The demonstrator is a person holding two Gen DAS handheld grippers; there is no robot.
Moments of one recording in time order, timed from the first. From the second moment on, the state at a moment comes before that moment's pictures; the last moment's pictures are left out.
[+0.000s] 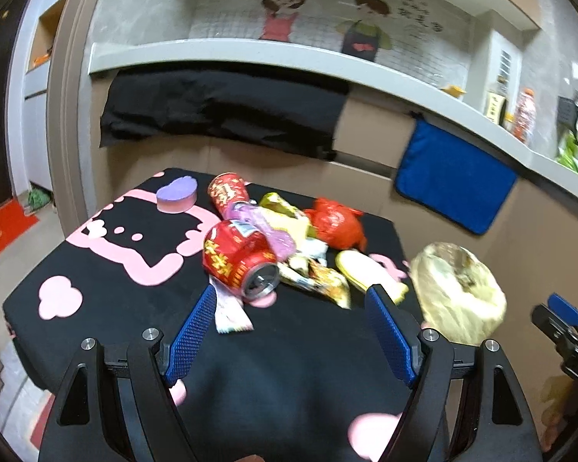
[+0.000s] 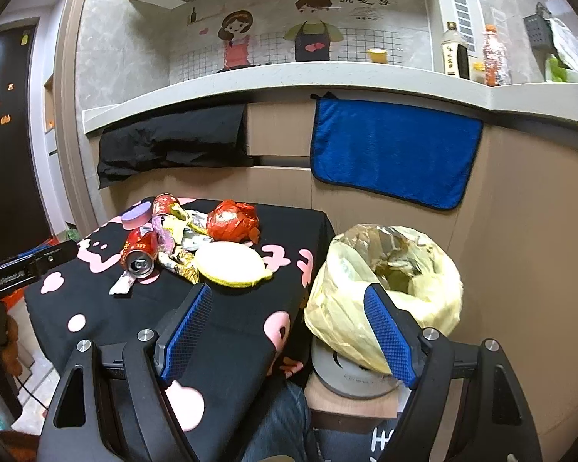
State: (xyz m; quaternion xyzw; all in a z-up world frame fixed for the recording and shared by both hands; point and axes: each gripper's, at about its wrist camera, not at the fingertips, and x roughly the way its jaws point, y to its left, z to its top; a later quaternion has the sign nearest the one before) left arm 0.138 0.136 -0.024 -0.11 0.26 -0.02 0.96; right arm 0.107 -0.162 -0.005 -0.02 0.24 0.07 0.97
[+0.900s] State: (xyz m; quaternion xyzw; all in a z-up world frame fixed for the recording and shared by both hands) left arm 0.317 0.229 -0.120 -0.27 0.40 0.00 0.88; right arm 0.243 -0.106 -0.071 -0.04 0.34 0.12 0.93
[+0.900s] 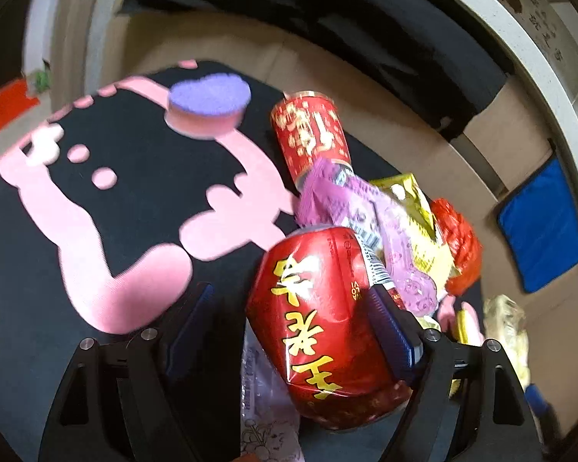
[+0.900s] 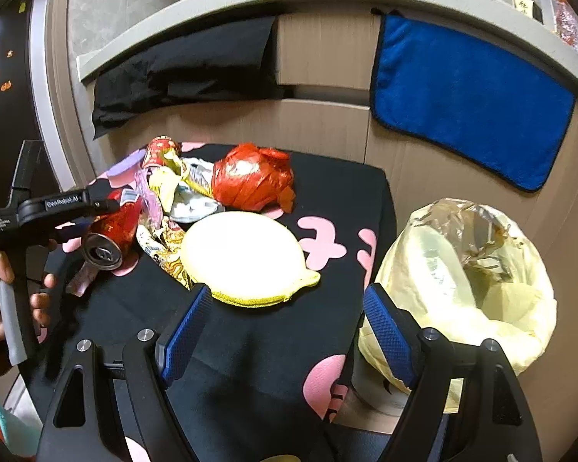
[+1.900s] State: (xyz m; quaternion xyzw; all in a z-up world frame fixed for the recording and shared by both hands) left arm 0.307 0.178 -0.106 -0.28 0.42 -0.10 0.86; right arm 0.227 -0.107 -0.069 -0.05 0.35 0.13 0.93
